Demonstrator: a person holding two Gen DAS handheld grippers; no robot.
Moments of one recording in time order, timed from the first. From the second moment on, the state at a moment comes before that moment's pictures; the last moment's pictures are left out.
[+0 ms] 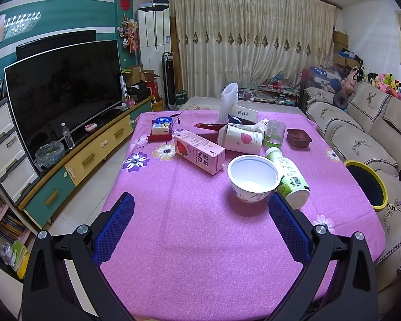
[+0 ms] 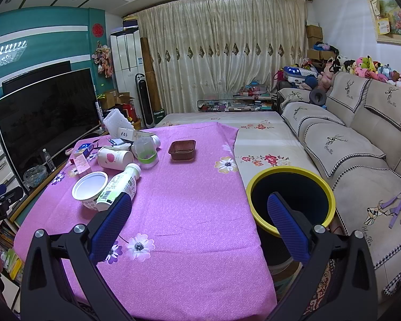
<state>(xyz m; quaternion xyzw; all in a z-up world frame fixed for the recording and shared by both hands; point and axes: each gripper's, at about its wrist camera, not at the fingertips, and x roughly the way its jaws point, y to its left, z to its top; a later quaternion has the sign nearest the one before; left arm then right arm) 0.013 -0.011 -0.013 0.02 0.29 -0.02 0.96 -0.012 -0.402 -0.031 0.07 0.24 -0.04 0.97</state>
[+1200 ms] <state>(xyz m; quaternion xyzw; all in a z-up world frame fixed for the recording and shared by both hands) 0.045 0.010 -0.038 0.01 0.32 -0.01 0.95 0.091 -0.260 -0.108 0.03 0.33 0.09 0.94</state>
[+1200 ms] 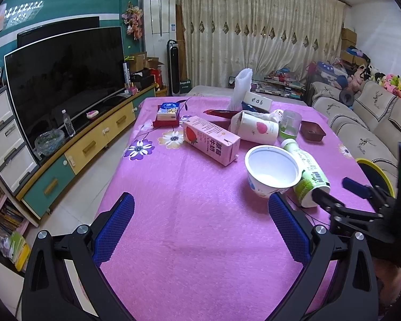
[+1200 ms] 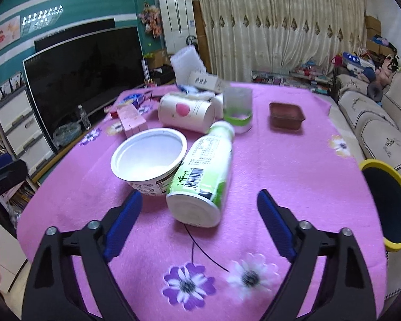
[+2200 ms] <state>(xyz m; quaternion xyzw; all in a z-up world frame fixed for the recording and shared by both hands) 0.061 0.005 -0.048 0.01 0.34 -0.01 0.94 0.071 -0.337 -0.053 0.08 0.28 0.09 0.95</state>
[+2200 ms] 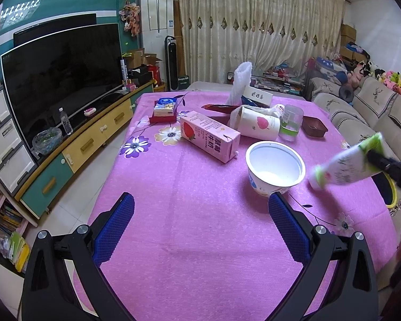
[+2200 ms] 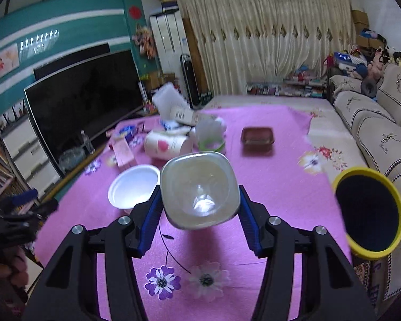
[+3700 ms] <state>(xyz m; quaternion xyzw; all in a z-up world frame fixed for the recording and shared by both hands) 0.106 -0.091 -0.065 0.06 0.36 -0.09 0.93 0.163 -0.600 -0.194 0.15 0.45 -0.21 0.86</state>
